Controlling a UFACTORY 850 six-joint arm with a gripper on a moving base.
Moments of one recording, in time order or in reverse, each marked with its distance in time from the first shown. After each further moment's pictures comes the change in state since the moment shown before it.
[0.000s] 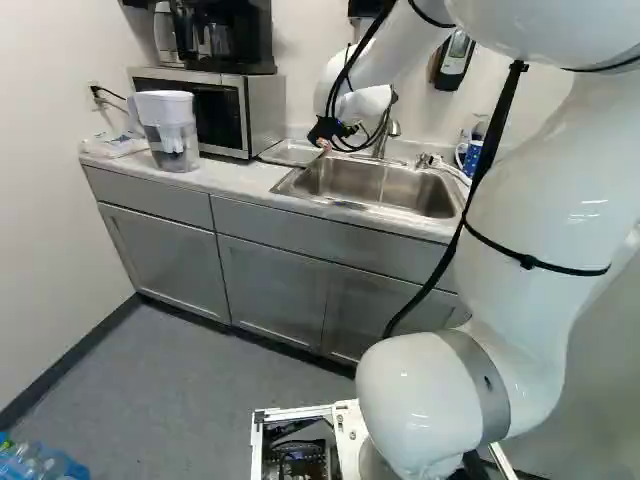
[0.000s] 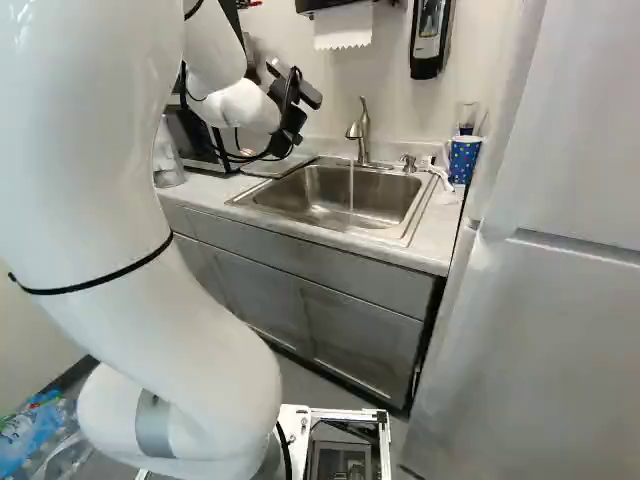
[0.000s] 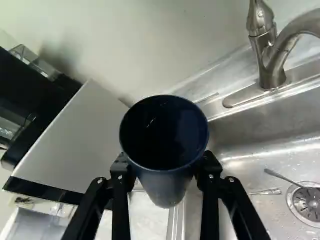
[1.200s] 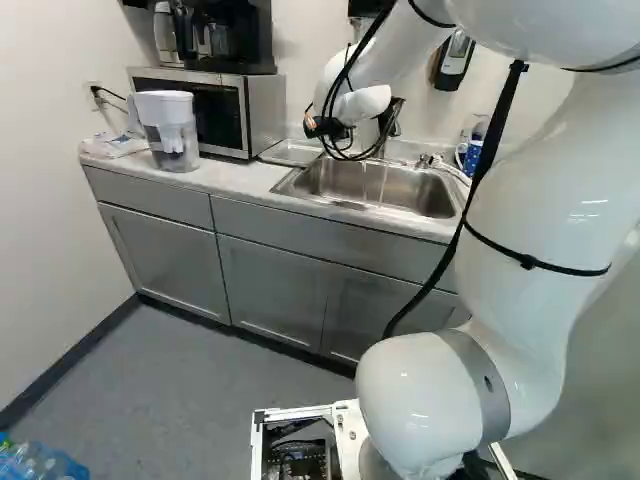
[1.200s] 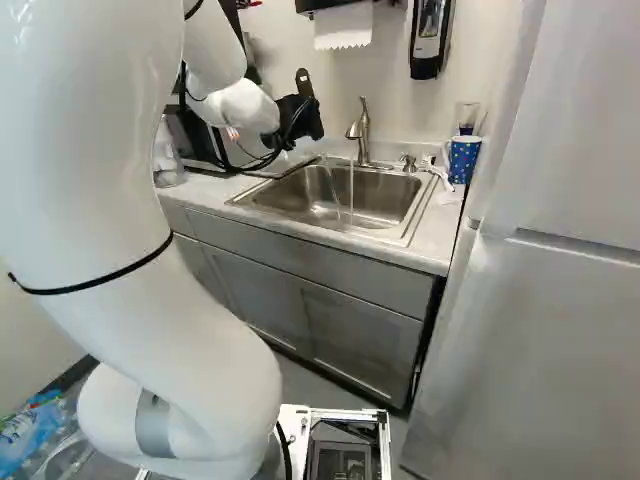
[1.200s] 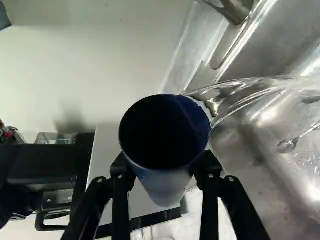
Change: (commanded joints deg) arm 0.0 0.0 0.0 0.0 0.0 36.2
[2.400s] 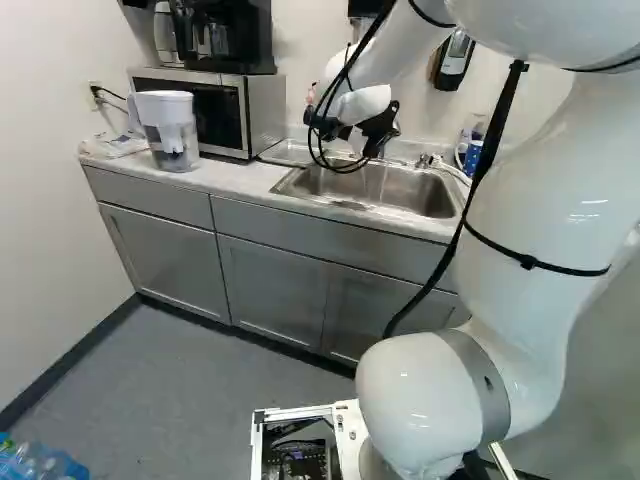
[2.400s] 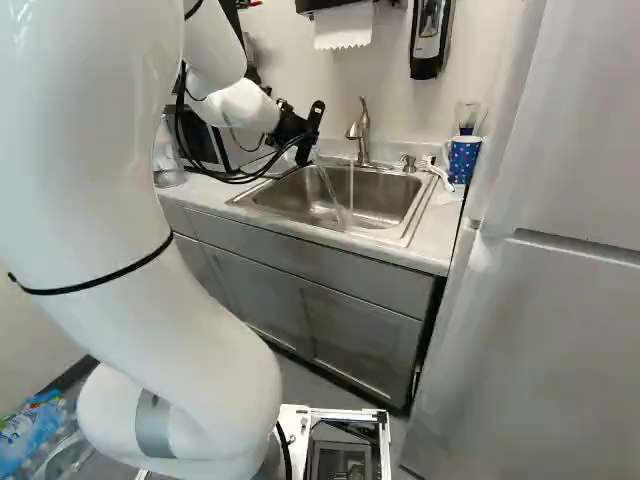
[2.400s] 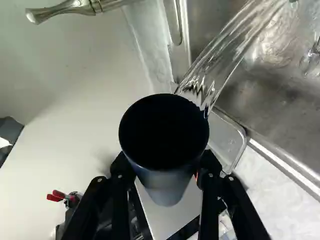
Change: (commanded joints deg) arm 0.0 0.0 0.0 0.0 0.0 36.1
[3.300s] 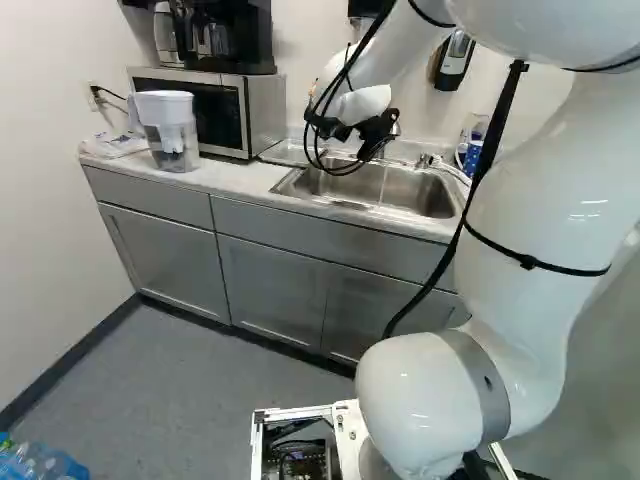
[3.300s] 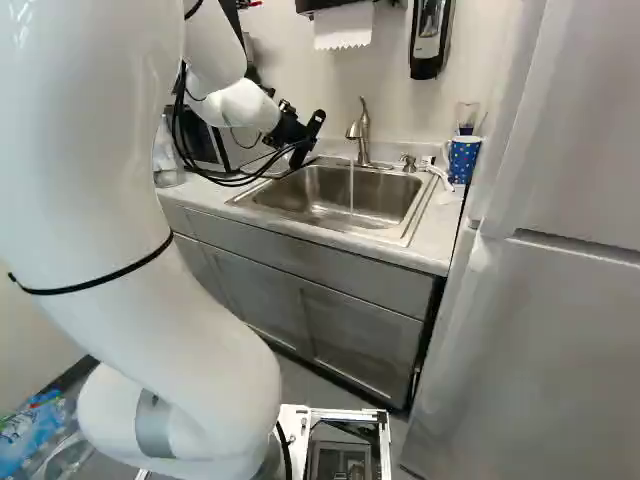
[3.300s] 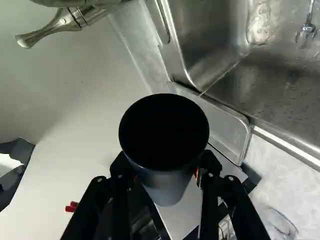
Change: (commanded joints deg) arm 0.0 0.0 0.0 0.0 0.0 6.0
